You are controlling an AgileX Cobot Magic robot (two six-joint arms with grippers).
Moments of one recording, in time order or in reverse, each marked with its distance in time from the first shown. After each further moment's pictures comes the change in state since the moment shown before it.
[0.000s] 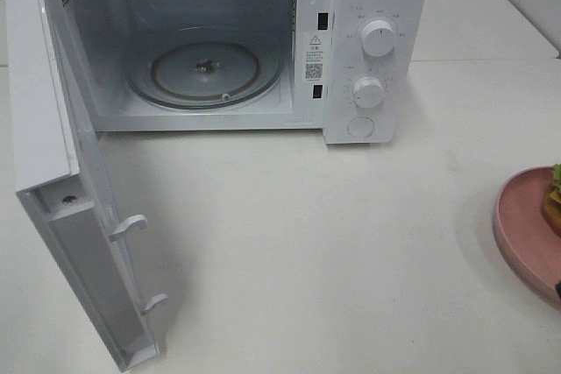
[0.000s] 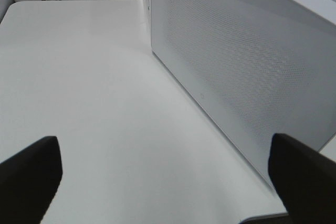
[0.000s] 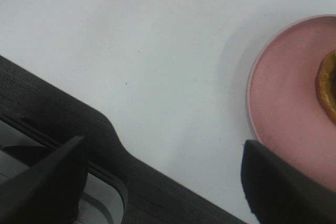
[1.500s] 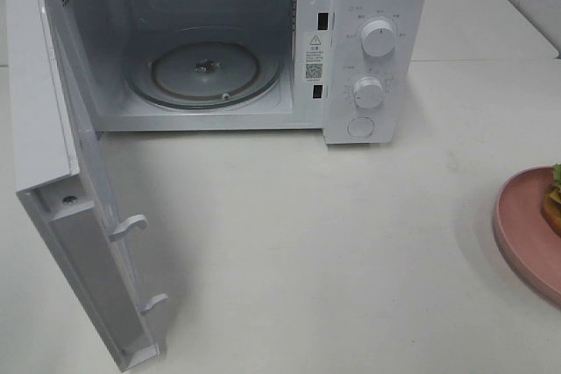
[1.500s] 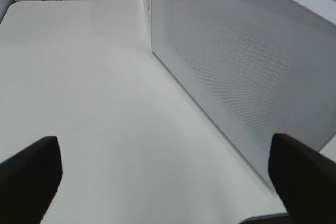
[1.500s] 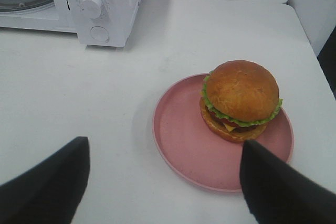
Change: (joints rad) left arm 0.000 0.000 0.000 0.000 0.000 0.000; right arm -0.501 -0.675 0.084 0.052 0.026 -0.121
